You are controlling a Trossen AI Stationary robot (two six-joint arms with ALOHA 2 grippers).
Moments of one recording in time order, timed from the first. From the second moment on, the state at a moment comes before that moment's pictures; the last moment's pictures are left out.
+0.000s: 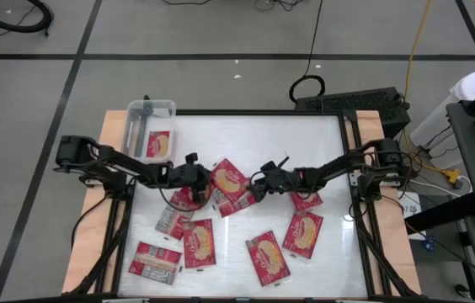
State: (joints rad) left arm 0.04 1.52 0.41 0.39 -0.27 0.08; right arm 0.00 1.76 0.63 0.47 0.18 0.91
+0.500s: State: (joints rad) left arm 0.04 1.61 0.41 0.49 -0.26 0.06; right arm -0.01 1.76 0.63 0.56 0.13 0.79
